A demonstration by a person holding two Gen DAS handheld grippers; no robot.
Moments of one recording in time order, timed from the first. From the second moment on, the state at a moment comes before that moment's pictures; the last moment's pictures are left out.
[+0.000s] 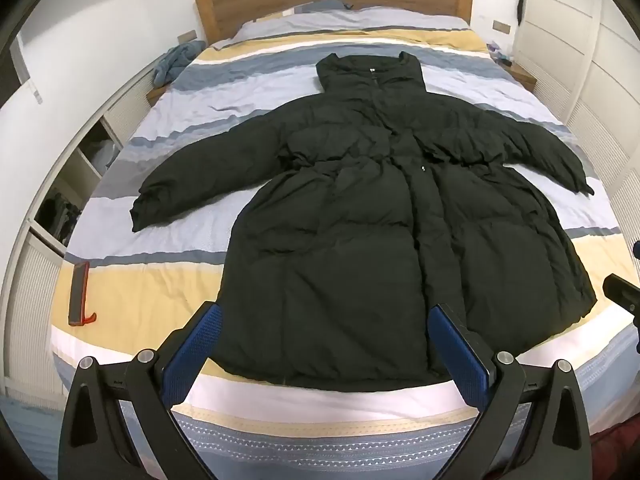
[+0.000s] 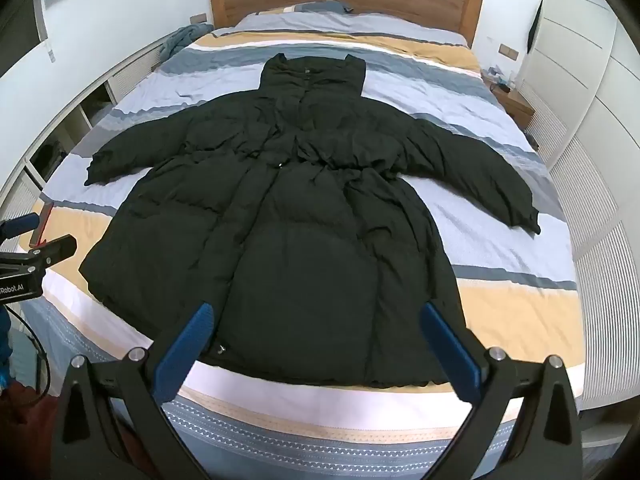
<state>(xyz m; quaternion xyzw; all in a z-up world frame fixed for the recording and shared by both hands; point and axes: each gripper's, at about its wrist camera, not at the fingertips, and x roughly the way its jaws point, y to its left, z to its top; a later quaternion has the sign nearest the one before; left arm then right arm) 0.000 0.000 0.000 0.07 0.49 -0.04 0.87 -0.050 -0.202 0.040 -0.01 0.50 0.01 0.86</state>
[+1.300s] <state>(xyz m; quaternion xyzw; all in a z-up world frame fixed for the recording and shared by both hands) 0.014 0.003 0.011 0.06 0.50 -0.05 0.86 -0.035 -0.205 0.050 -0.02 0.50 0.00 0.87</state>
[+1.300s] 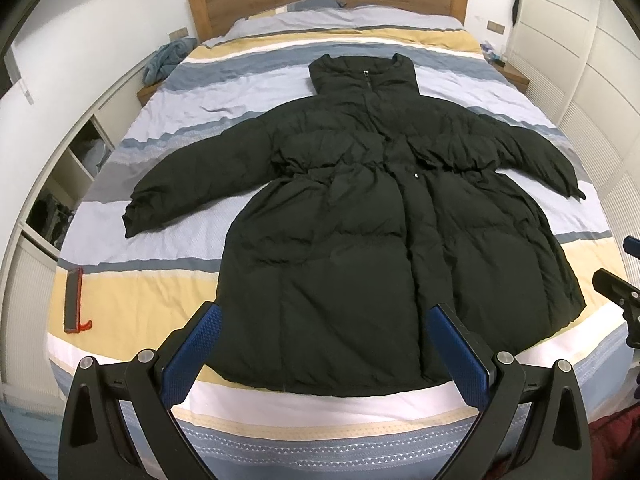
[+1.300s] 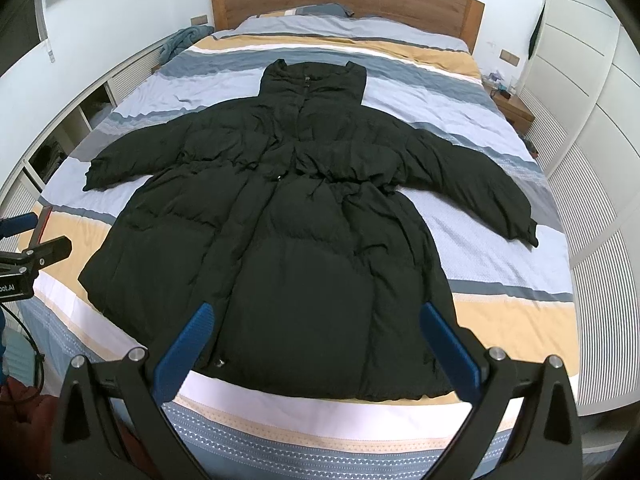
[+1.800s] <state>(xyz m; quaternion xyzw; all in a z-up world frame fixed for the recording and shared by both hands) 0.013 0.002 0.012 0.05 0.49 -0.06 0.87 -0.039 -0.210 0.046 -0.02 0.50 0.00 0.86</state>
